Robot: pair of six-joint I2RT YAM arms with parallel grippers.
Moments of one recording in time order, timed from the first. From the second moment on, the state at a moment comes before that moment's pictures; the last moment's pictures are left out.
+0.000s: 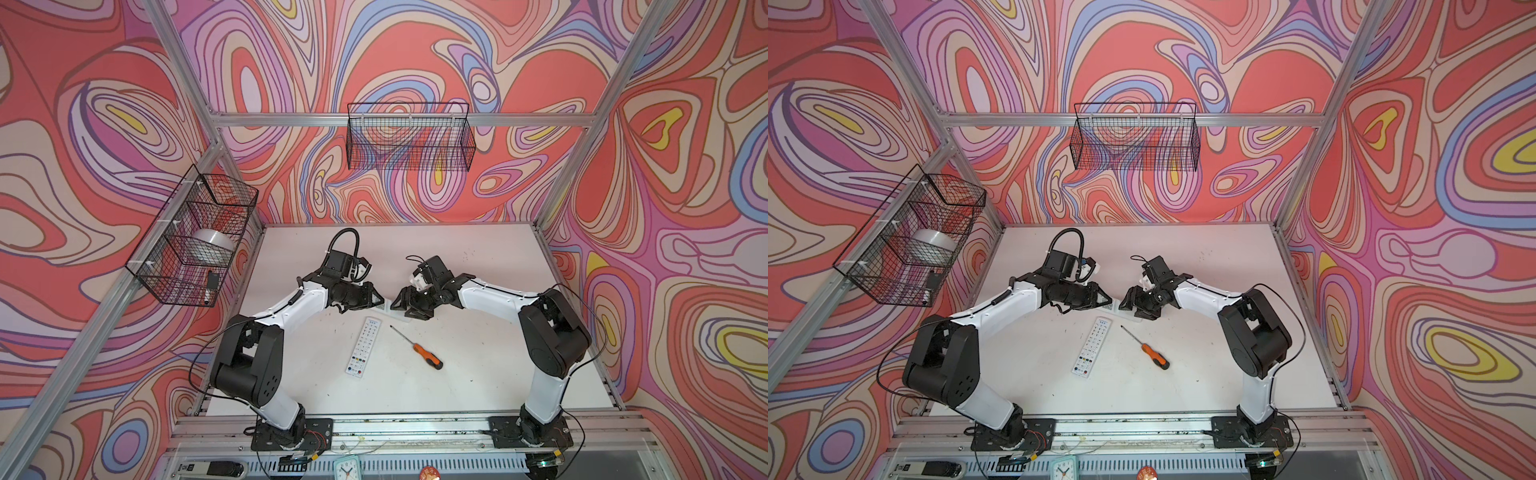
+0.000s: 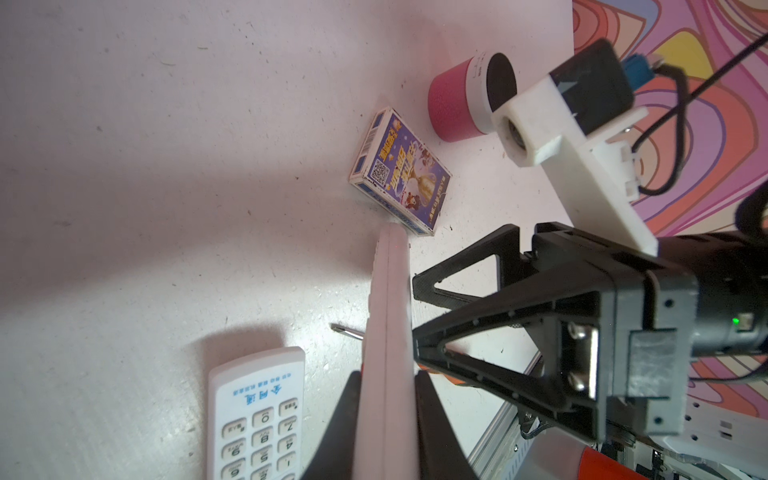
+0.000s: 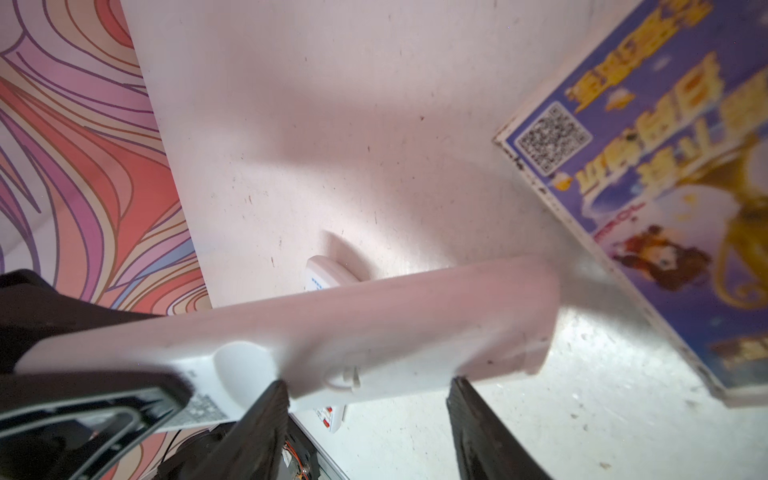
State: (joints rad) left arm -0.33 1.61 1.06 -0.47 0.61 -0.40; right arm 0.58 1.86 1.22 -0.35 -0.53 0.84
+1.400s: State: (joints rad) left arm -0.33 1.61 1.06 -0.47 0.61 -0.40; right arm 0.56 1.86 1.14 -0.26 -0.55 0.84
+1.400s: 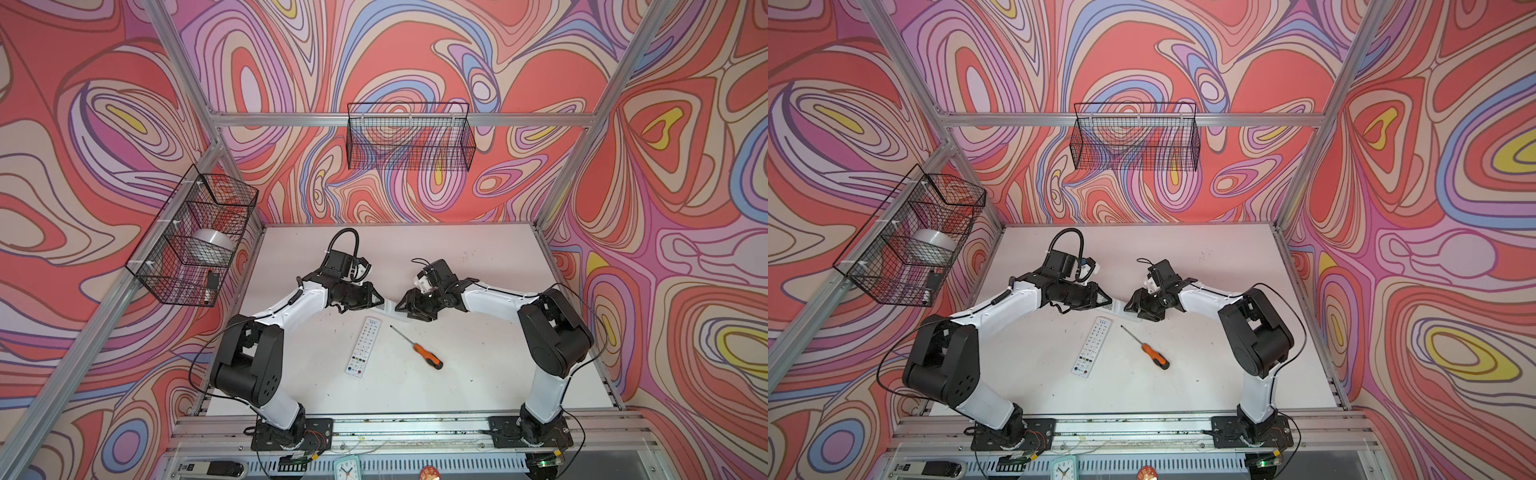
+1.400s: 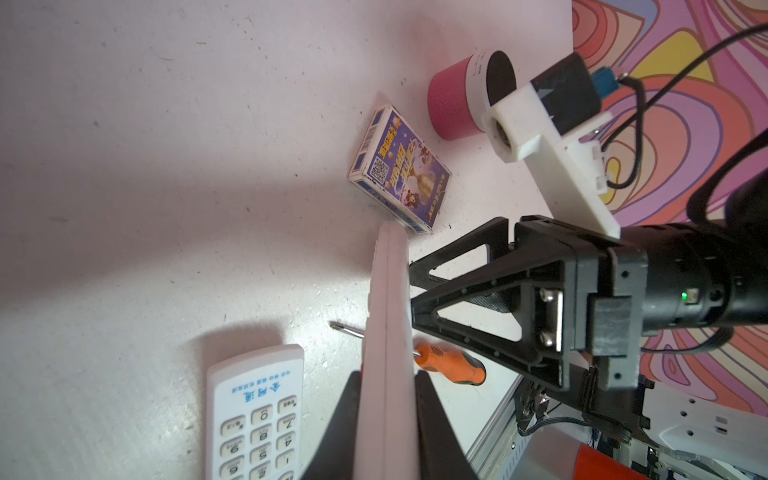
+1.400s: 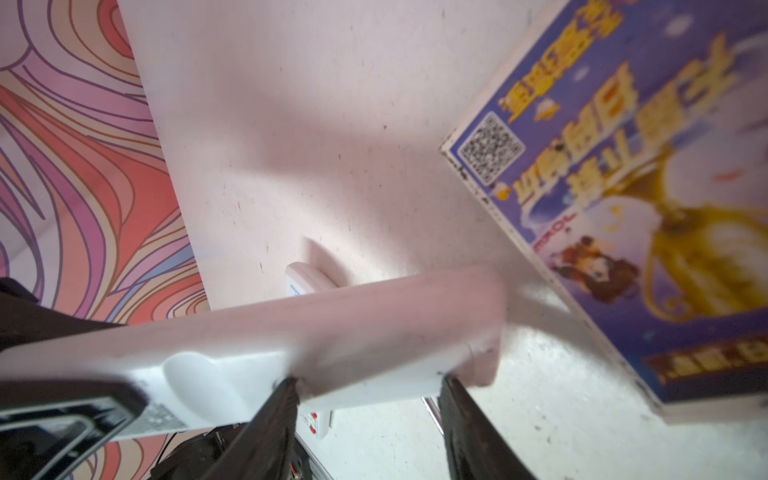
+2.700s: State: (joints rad) left arm -0.37 1.60 1.15 -0.58 0.51 -0.33; right arm 0.63 1.80 1.44 -0.90 -0.16 0.65
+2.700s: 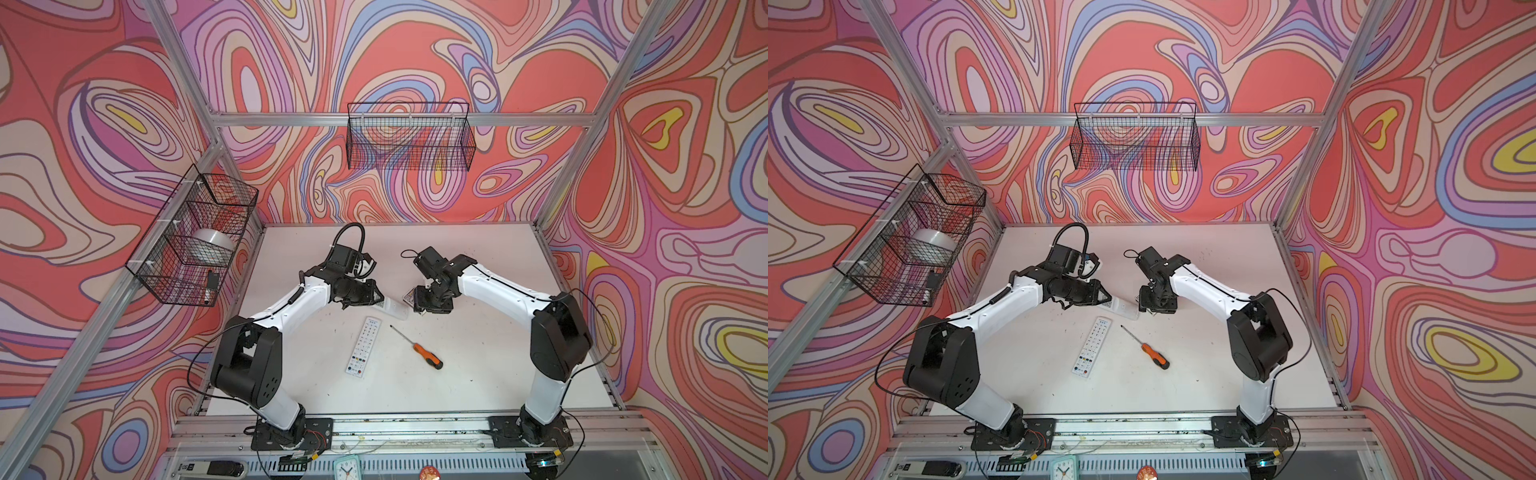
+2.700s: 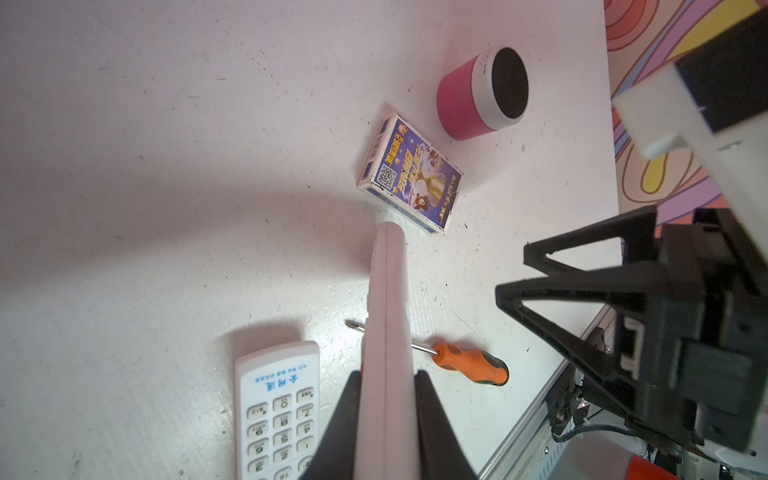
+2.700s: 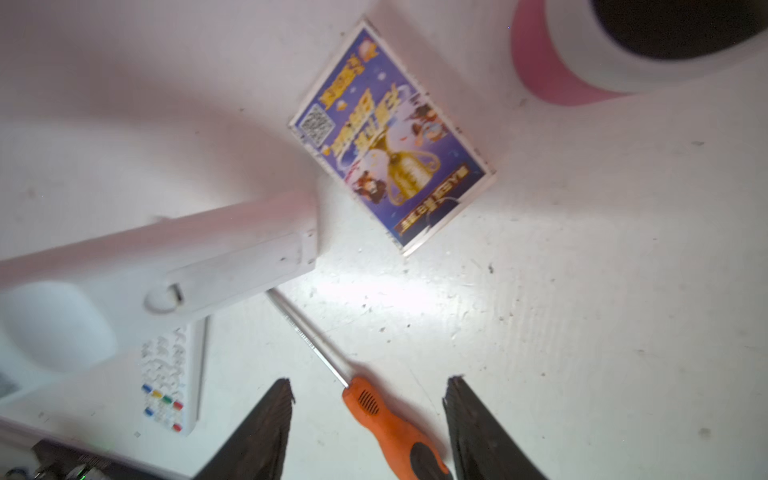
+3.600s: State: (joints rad) left arm -0.36 1.60 1.14 -0.58 0.52 -0.33; right arm 0.60 1.88 1.32 -0.46 -0.41 0.77
